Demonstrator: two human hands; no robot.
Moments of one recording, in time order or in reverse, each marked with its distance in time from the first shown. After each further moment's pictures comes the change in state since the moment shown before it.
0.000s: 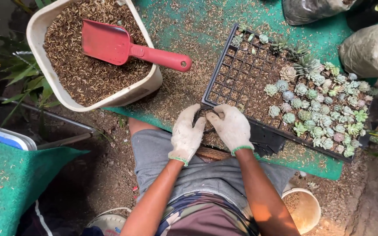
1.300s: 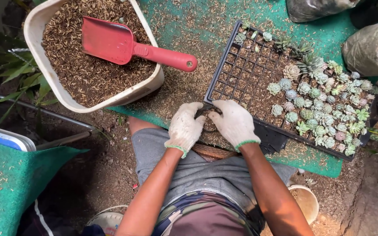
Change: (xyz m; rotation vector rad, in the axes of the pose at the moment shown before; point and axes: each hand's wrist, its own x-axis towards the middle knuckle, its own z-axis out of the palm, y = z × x) left_hand 0.024 0.000 -0.015 0.231 -0.157 0.023; right_hand 0.006 -0.043 -0.023 -0.316 -0.235 0.005
